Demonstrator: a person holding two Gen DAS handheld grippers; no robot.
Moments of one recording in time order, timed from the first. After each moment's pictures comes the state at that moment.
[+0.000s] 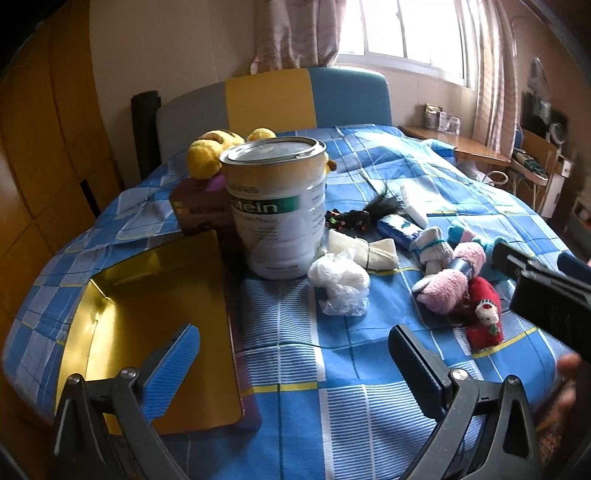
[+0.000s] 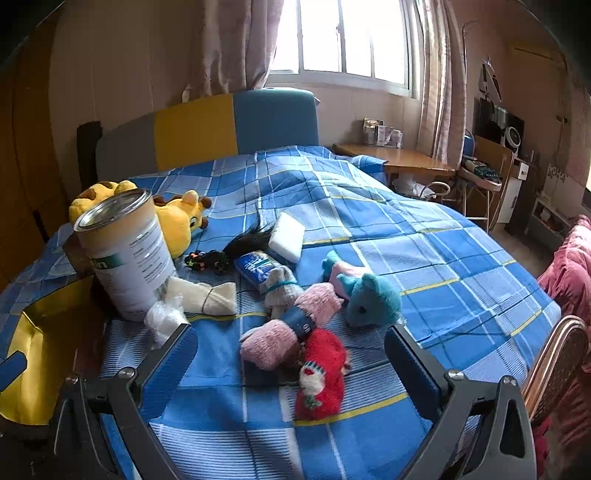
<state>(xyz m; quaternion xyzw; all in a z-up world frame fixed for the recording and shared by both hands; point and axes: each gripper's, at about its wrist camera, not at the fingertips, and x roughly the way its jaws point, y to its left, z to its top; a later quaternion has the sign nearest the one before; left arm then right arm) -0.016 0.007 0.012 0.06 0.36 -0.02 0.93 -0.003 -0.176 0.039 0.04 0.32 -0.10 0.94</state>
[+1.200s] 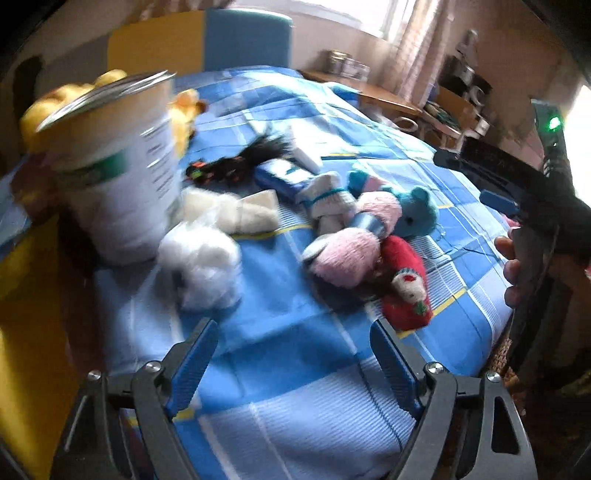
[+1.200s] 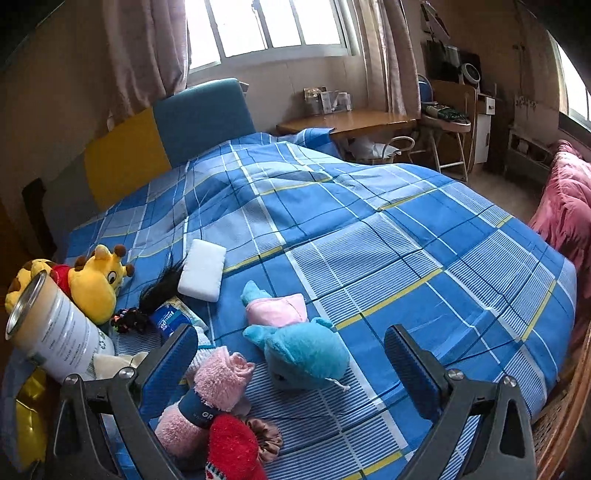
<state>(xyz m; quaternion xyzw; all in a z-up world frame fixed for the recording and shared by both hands) 0.048 -0.059 -0.027 0.04 0.47 -0.24 0.85 0.068 -0.306 0.016 0.16 0.34 -0.15 0.91</state>
